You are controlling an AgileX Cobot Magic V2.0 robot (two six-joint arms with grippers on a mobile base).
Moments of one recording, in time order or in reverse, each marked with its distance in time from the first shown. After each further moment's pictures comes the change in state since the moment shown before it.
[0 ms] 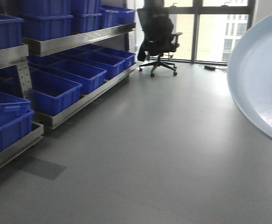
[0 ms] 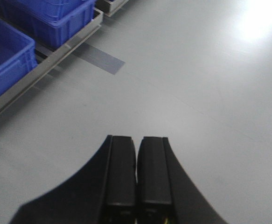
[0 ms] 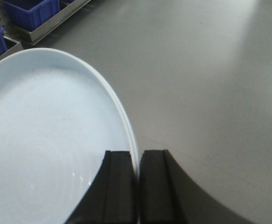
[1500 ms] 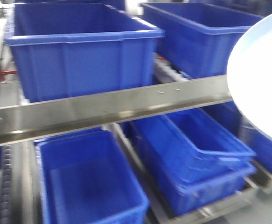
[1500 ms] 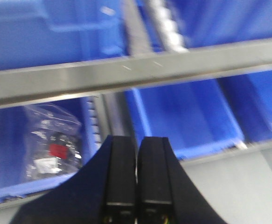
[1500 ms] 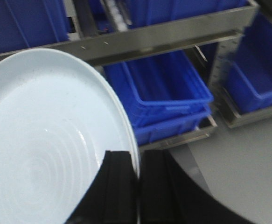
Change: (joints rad) left arm 0.000 0.000 0.000 0.000 0.000 0.000; right arm 0.000 0.000 0.000 0.000 0.000 0.000
